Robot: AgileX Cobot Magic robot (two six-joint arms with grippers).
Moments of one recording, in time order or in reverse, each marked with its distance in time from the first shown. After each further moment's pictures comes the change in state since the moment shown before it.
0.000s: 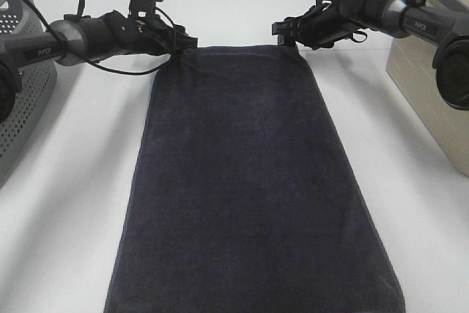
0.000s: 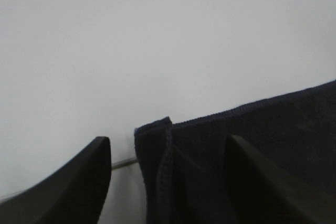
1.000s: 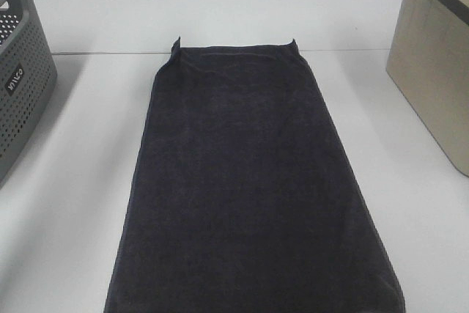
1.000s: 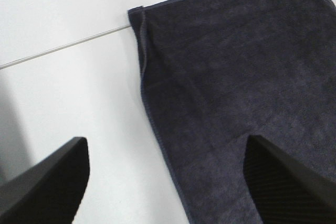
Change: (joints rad) left arm 0.000 -0.523 -0.002 0.450 1.042 -0.452; right arm 0.001 -0.541 0.000 -0.149 0.797 0.186
